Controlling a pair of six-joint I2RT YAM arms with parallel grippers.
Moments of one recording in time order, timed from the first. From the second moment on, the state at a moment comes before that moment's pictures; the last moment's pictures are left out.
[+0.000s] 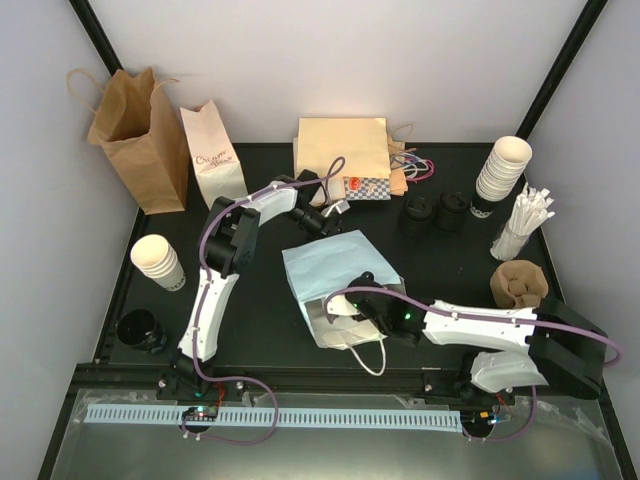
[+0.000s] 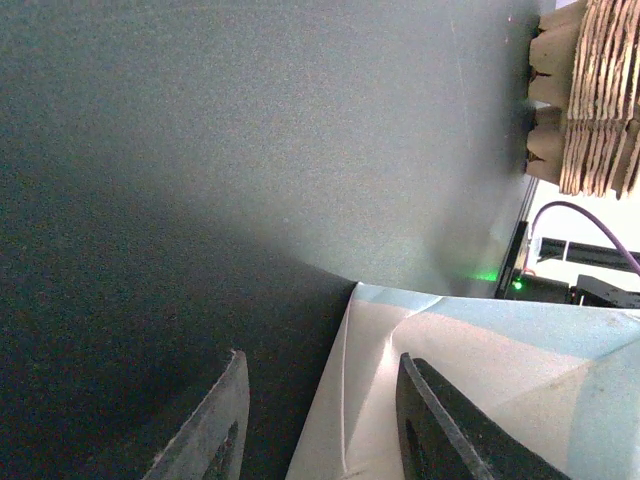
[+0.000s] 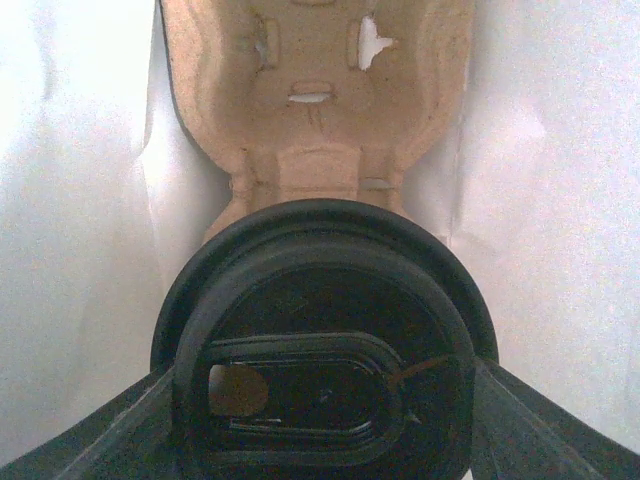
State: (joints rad) left arm -0.46 2.42 1.85 -0.93 0.99 0.00; right arm 1.12 1.28 0.58 -0.04 0.52 -0.99
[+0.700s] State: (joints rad) left arm -0.47 2.42 1.87 -0.92 0.96 0.08; right arm 1.06 1.33 0.68 -0.12 0.41 -0.94
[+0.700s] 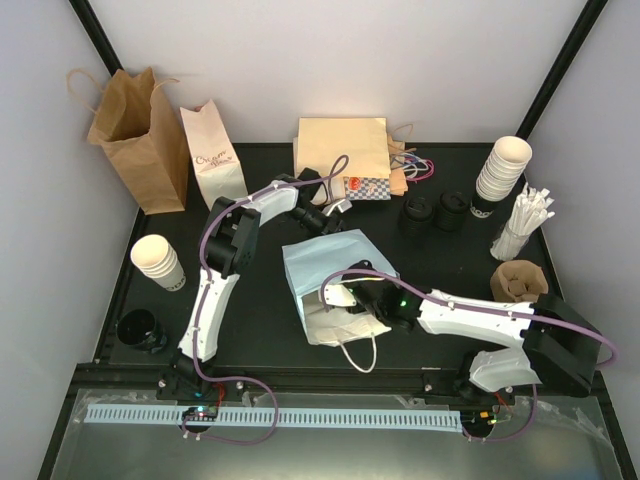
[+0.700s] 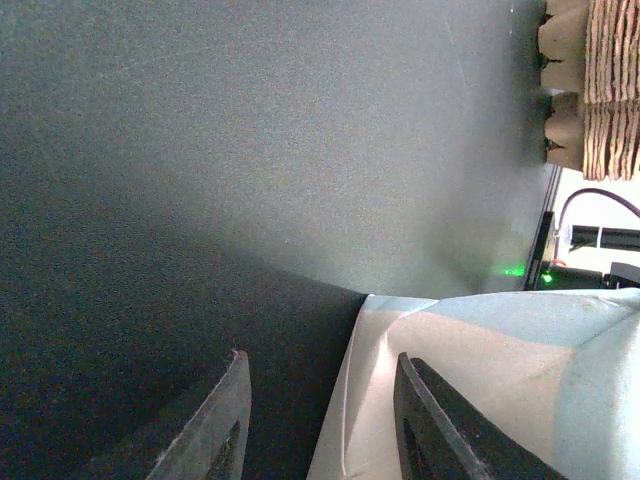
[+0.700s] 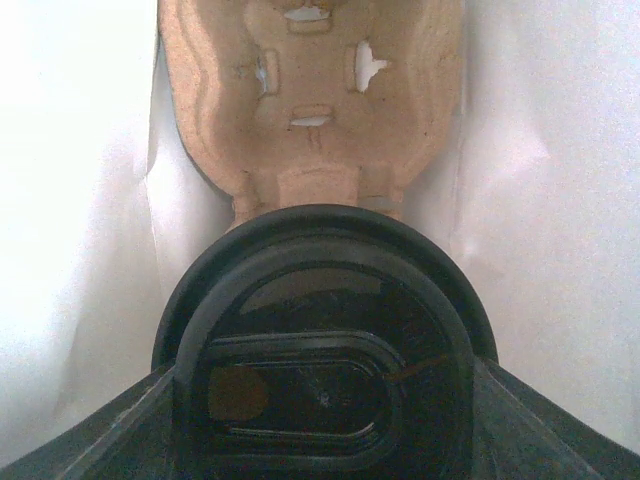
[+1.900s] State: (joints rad) left arm -0.47 2.42 1.87 -0.92 0.96 0.08; right arm 1.06 1.32 0.66 -0.09 0.39 -0.93
